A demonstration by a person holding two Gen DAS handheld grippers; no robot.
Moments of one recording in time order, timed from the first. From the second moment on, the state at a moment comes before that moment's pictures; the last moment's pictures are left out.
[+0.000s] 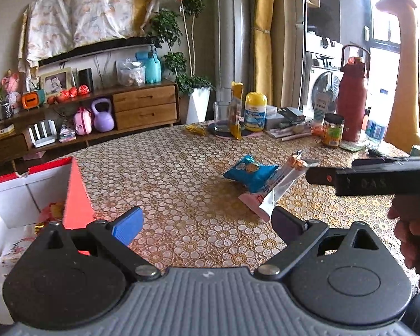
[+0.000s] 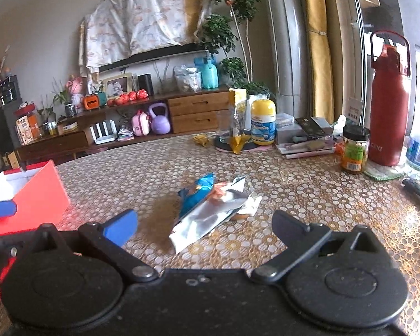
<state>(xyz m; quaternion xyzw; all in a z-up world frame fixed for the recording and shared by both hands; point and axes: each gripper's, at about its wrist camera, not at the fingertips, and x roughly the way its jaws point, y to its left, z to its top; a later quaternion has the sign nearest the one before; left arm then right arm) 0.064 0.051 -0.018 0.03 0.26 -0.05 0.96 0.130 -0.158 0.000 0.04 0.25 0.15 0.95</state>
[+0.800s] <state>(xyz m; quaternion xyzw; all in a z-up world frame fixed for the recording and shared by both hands) 0.094 0.060 -0.037 0.03 0.29 -0.05 0.96 0.206 -0.142 -0.039 0.09 0.32 0.15 0.93</state>
